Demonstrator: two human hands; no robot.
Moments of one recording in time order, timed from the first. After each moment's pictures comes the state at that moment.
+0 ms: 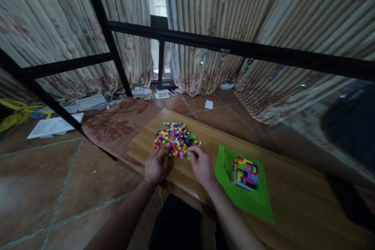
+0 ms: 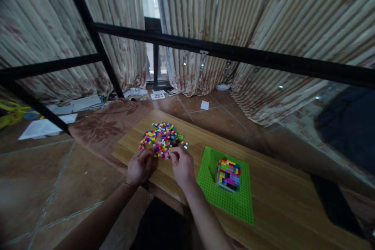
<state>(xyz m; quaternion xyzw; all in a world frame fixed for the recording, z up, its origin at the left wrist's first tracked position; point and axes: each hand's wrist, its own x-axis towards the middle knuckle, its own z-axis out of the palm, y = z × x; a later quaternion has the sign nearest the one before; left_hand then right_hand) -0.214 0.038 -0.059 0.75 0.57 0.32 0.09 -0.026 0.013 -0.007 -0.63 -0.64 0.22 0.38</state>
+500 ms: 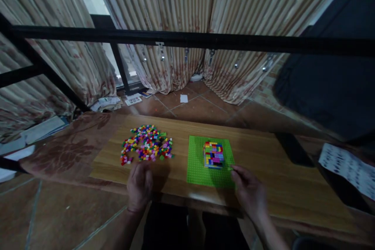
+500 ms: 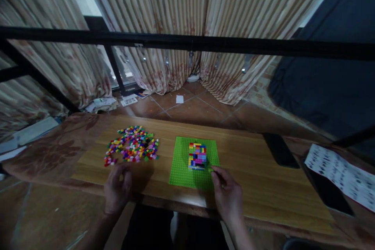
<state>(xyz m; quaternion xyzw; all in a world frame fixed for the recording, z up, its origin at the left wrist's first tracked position) -0.168 0.003 -0.040 0.76 0.47 0.45 0.08 0.121 -0.150 -0.025 -0.77 -0.34 0.15 0.53</state>
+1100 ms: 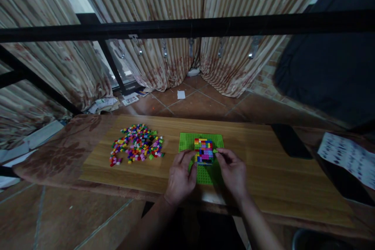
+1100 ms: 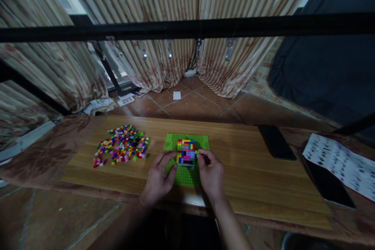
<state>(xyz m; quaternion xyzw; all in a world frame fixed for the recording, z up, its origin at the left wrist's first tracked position) -0.027 -0.040 -0.004 0.84 0.33 0.32 0.27 0.139 -0.107 -0.026 -0.73 -0.34 0.17 0.57</state>
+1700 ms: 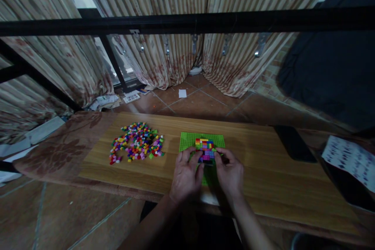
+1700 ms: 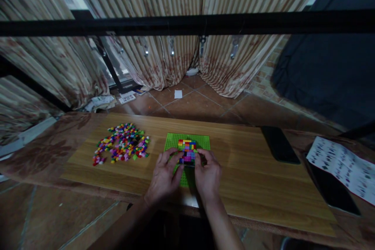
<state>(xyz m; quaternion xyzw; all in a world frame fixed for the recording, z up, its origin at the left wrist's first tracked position) -0.014 -0.044 -0.008 0.87 0.33 0.29 0.21 0.123 -0.100 -0.010 -0.78 -0.35 0.08 0.52</state>
